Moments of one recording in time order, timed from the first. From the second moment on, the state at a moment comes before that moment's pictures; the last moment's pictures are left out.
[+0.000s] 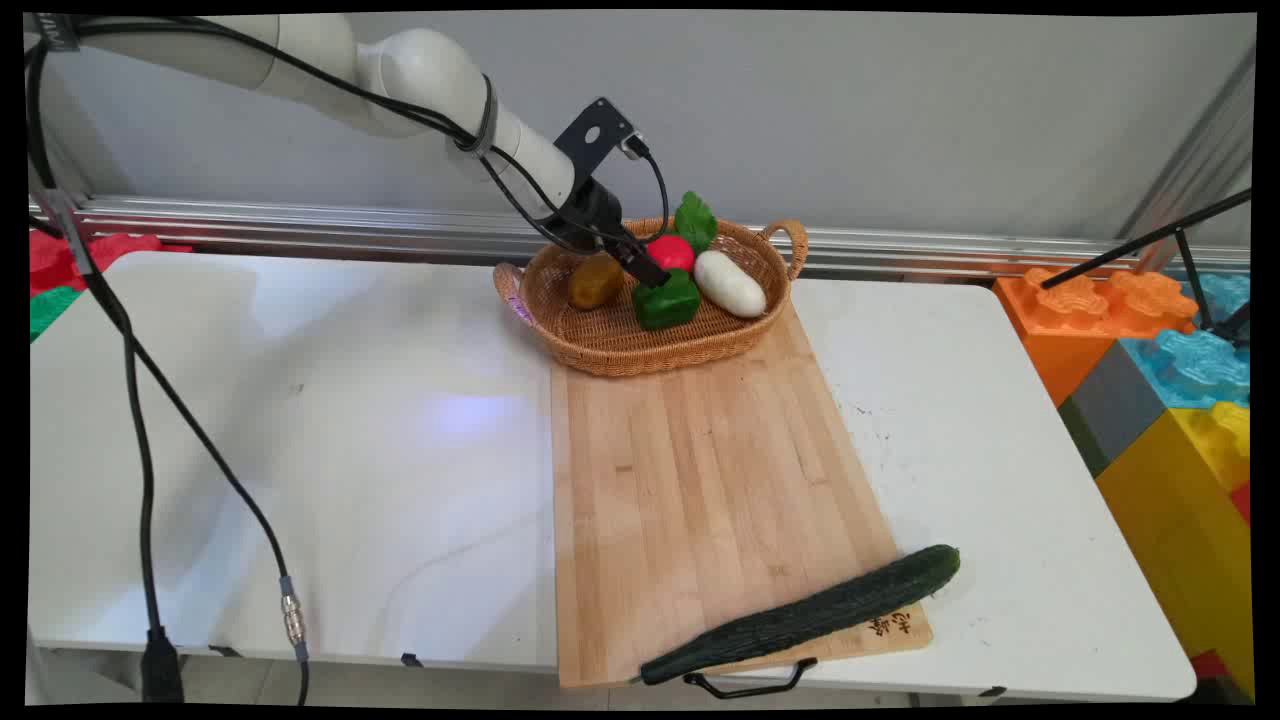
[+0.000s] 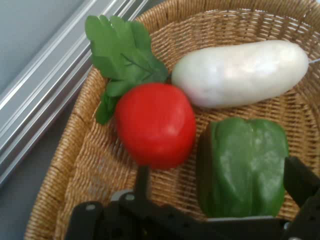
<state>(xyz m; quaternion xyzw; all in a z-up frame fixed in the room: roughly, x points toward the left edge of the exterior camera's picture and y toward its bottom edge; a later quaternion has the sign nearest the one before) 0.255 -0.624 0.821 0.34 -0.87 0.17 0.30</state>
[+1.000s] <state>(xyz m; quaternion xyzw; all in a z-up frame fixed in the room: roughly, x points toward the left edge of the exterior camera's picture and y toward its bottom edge) 0.159 -0.496 0.879 0.36 -0.87 0.03 0.32</state>
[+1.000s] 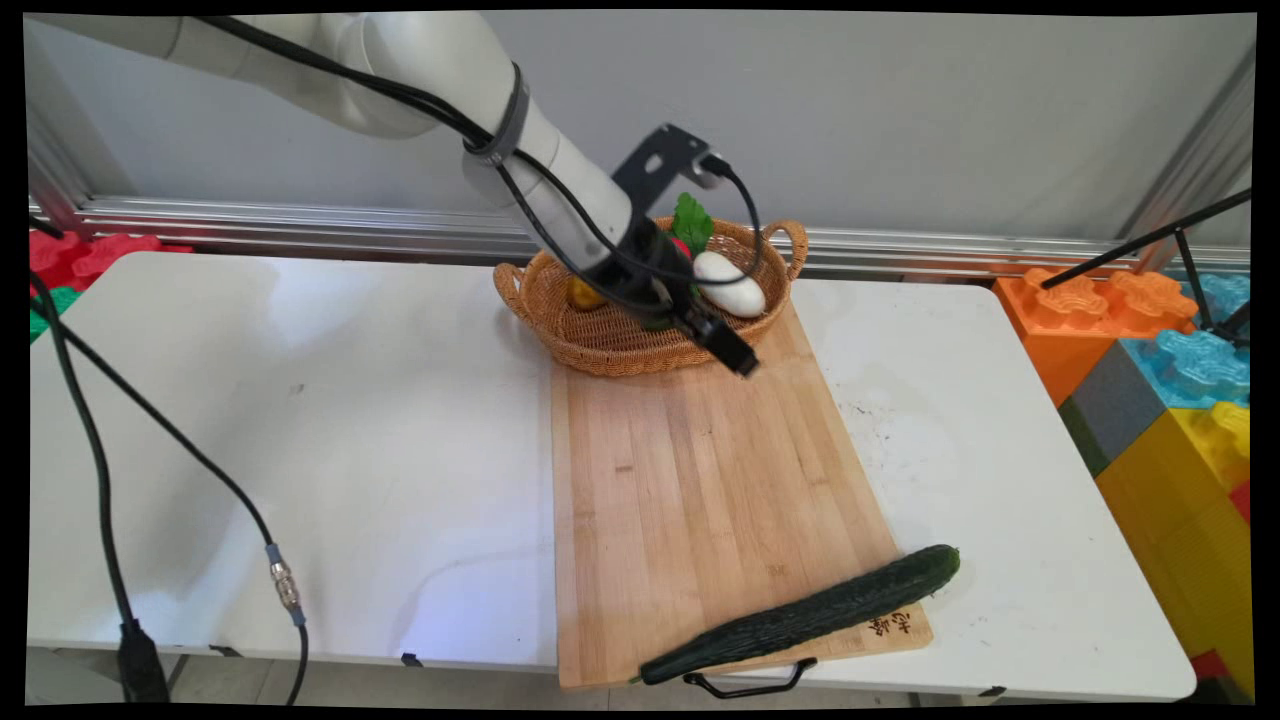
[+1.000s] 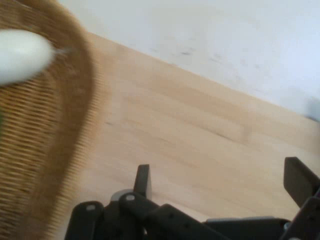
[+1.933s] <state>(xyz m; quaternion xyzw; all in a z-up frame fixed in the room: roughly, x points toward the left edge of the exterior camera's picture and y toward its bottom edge) 0.088 -0.396 0.840 0.37 -0.87 -0.10 0.31</state>
